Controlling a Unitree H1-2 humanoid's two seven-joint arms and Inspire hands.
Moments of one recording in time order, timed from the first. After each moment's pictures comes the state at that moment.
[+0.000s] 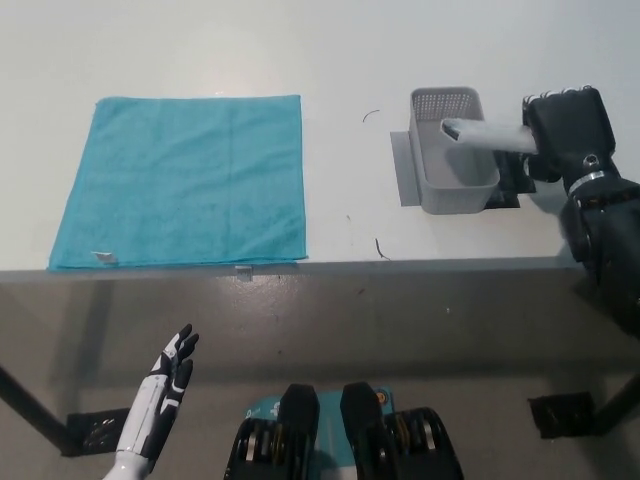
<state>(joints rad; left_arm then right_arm) -0.05 0.16 -0.05 0.36 0.14 -0.42 0.06 -0.94 -0.34 0.44 1.00 -1.11 0.03 -0.32</state>
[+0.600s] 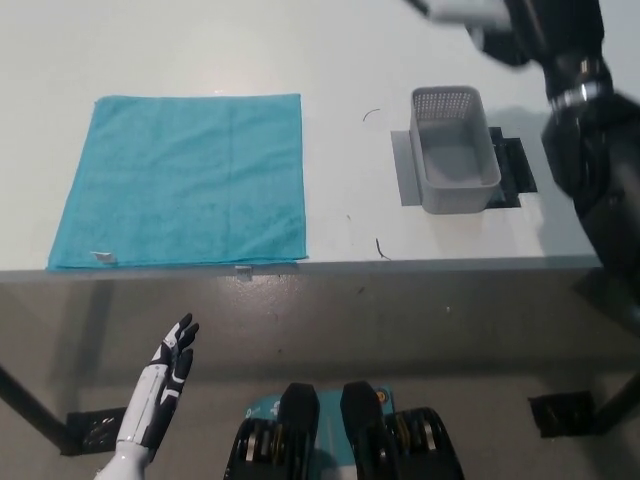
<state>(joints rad) -0.08 0.16 -0.05 0.35 0.14 -0.42 0.06 -1.06 -0.32 0.32 0.68 -1.00 -0.12 -0.46</state>
